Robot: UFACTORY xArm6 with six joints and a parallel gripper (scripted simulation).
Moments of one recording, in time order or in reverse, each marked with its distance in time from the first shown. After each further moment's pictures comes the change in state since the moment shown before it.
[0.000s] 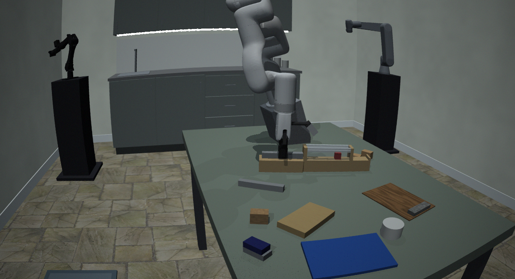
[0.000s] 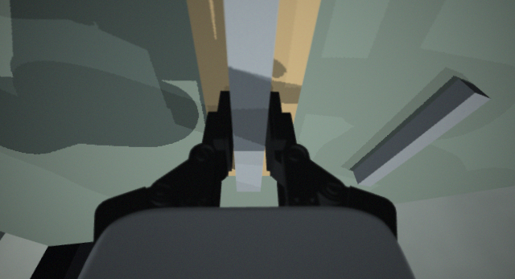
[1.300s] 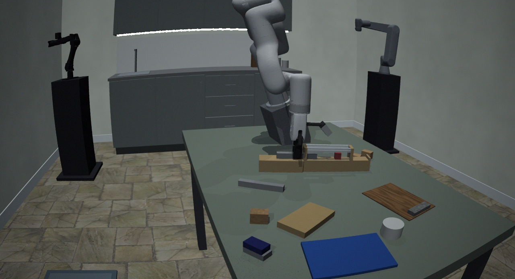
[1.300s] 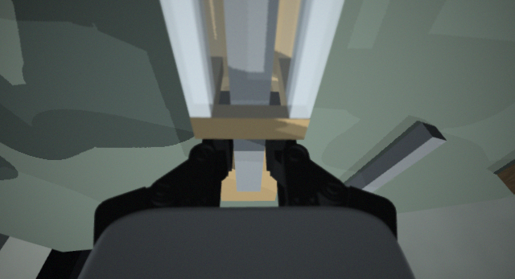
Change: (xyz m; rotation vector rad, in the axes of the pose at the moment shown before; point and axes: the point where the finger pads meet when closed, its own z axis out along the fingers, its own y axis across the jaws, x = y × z) arm 0.053 0.001 0.000 0.000 -0.001 0.000
